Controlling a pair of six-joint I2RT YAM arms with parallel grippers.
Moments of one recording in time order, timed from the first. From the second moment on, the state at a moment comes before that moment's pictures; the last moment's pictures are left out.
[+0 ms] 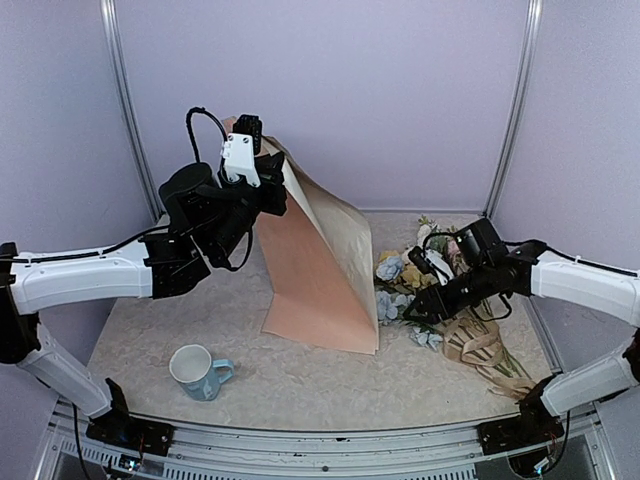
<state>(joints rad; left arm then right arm) -0.97 1.46 1.13 0.58 -0.55 0.14 0.53 1.27 0.87 -0.52 -0.45 0.06</state>
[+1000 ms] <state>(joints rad) -1.01 1.46 1.17 0.52 -0.45 0.26 0.21 1.84 1.03 -0.21 0.07 0.03</state>
